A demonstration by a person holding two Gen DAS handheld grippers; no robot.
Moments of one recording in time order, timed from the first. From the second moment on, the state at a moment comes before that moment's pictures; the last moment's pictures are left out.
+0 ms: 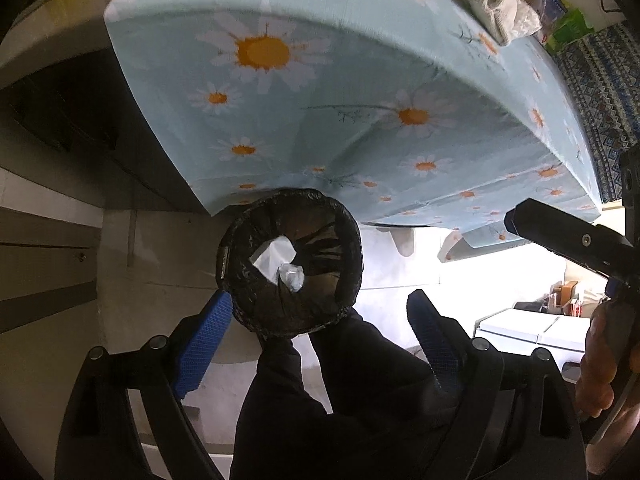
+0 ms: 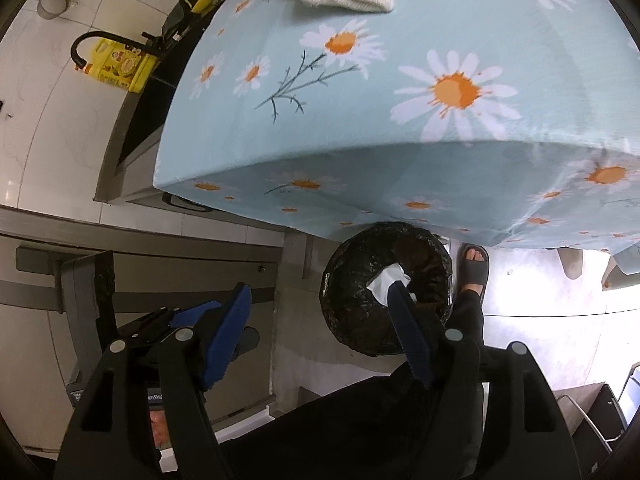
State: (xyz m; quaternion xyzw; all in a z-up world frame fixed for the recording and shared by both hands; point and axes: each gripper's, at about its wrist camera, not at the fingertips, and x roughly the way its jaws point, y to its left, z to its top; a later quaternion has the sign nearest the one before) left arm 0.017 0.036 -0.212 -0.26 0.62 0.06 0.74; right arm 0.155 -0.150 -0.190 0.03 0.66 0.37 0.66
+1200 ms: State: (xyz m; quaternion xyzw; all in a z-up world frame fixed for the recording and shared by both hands) left arm 0.087 0.045 -0.081 -0.21 0.51 0.03 0.83; right arm 0.216 -0.194 -0.088 0.07 0.54 0.35 0.76
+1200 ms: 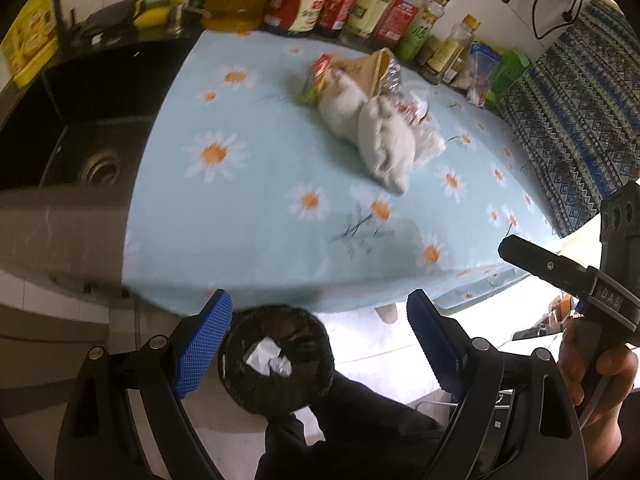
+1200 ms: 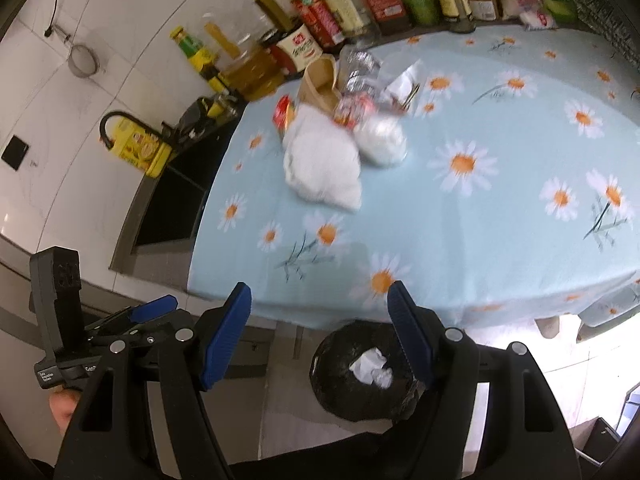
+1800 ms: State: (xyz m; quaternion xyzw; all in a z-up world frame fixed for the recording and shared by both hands) left arm 0.218 0.016 -0.082 -0.17 0.53 0.01 0.83; right arm 0.306 -0.219 -0.086 0.09 0.53 0.34 0.77
